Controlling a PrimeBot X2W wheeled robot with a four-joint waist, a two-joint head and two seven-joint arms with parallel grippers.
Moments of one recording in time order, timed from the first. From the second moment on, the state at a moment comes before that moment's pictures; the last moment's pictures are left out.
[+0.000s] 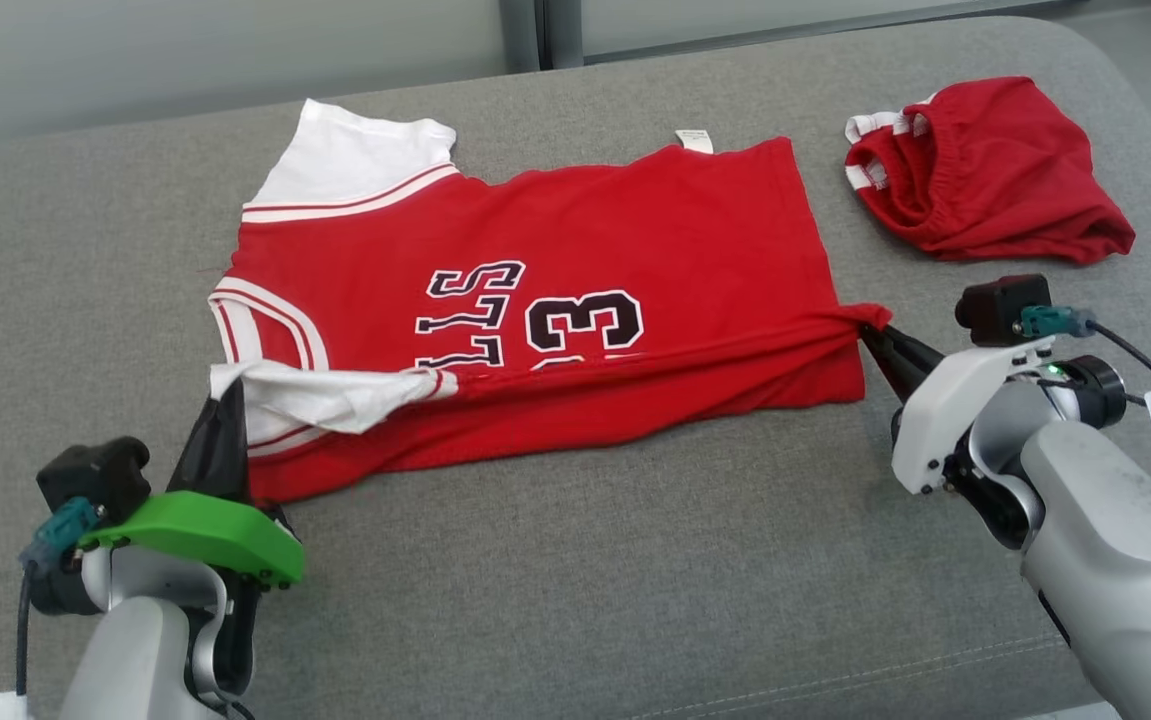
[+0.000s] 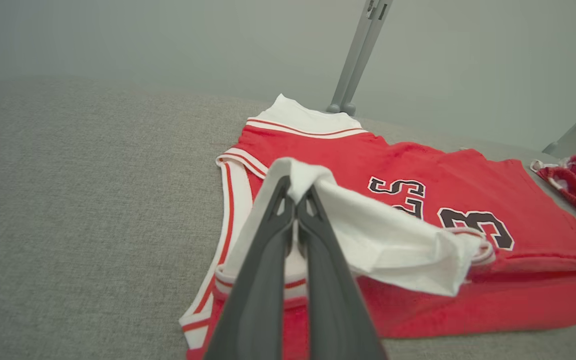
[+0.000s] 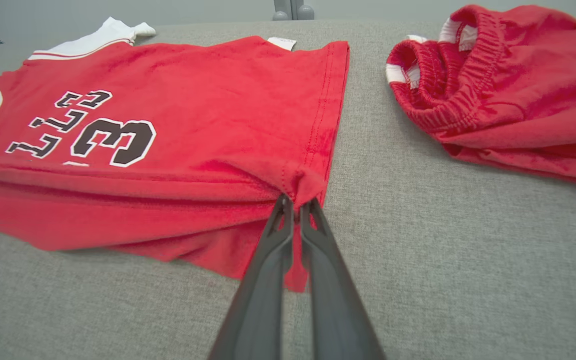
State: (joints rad) left arm -0.19 0.08 -0.12 0.29 -0.47 -0.02 -0.17; right arm -0.47 -0.28 0.49 0.62 0.48 0.12 0.01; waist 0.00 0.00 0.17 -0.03
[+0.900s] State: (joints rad) left arm -0.46 0.09 -0.12 0.57 -0.42 0.02 -0.18; right arm -0.66 -0.24 0.55 0.75 0.53 0.12 0.08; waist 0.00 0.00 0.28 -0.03
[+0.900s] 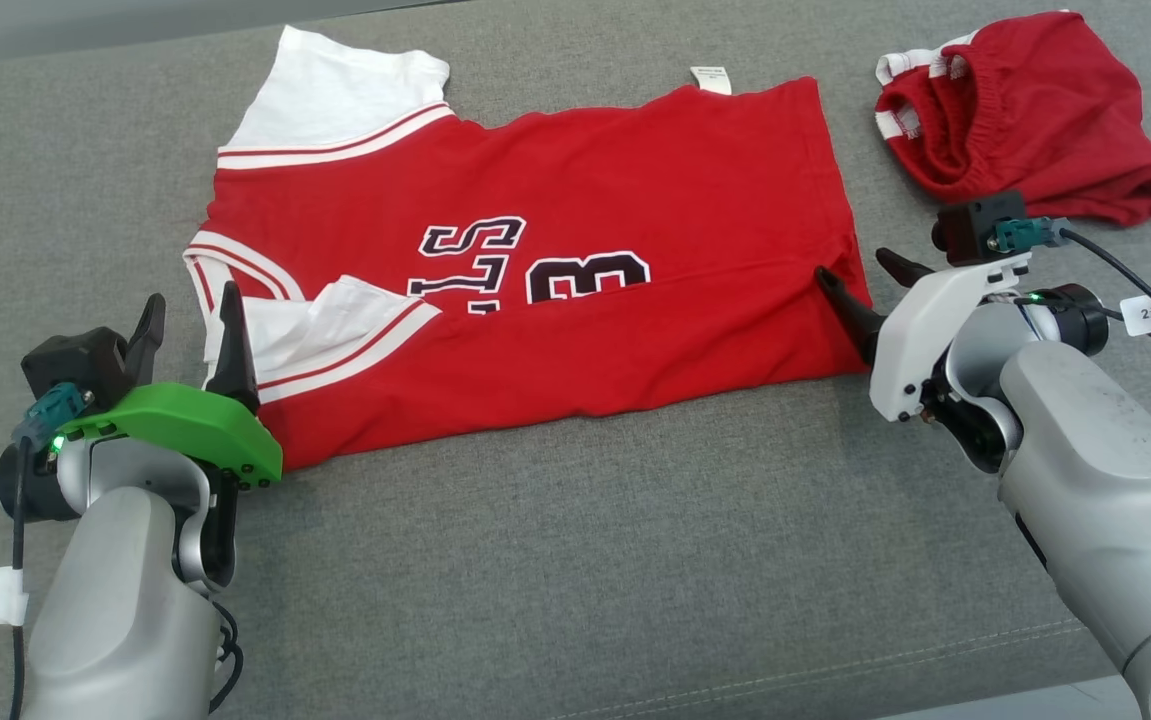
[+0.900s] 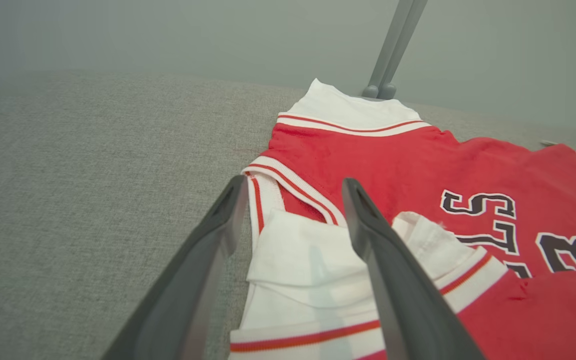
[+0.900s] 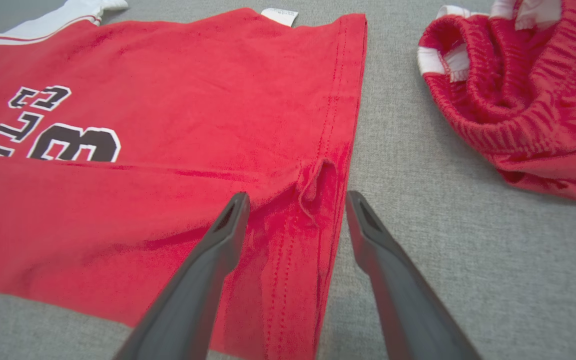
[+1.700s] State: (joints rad) left arm -0.28 0.06 -0.06 0.65 -0.52 -0.04 -0.23; right arm -0.53 -0.24 0.50 0.78 0.60 0.12 -0.17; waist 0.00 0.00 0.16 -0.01
